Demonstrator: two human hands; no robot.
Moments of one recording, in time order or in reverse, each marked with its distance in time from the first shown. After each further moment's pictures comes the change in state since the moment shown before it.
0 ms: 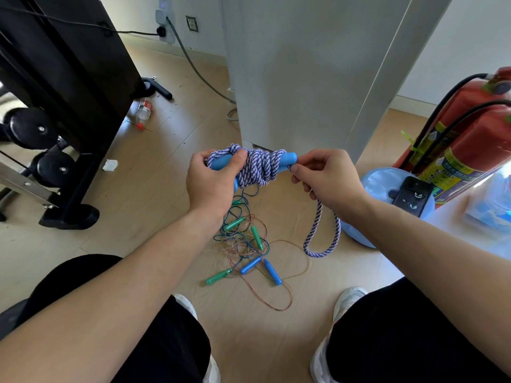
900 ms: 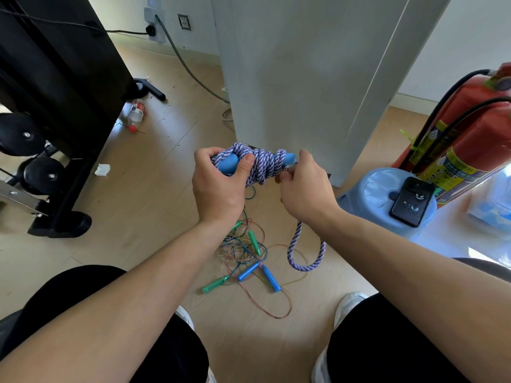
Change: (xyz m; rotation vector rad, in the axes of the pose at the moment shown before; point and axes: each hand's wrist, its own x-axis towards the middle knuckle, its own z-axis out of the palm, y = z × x) left_hand 0.004 -0.009 0.028 0.288 0.081 0.339; right_hand 0.010 -0.003 0.035 -0.403 0.058 0.050
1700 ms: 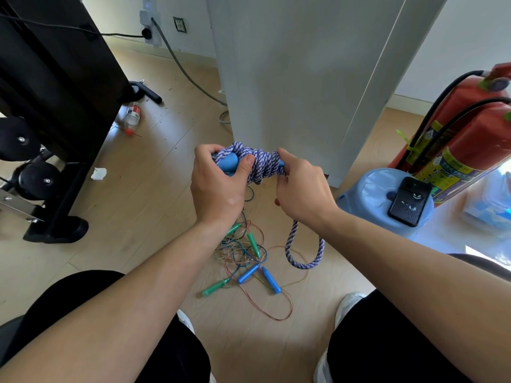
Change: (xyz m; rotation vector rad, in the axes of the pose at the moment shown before) left_hand 0.008 -0.002 -0.002 0.070 -0.040 0.092; right_hand 0.002 -0.001 0.002 -0.116 0.006 -0.129
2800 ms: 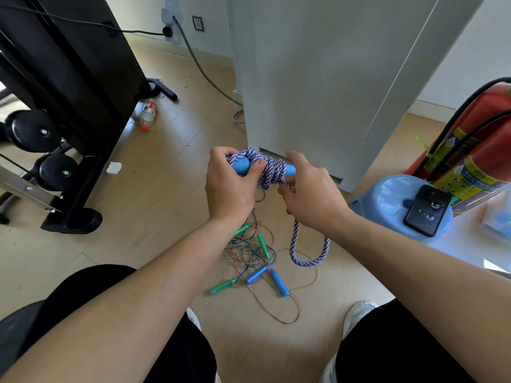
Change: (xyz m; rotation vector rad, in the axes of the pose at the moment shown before) left_hand 0.008 -0.013 0.002 0.003 -0.032 -0.081; right_hand 0.005 0.001 0.009 -0.058 -0.095 -0.132
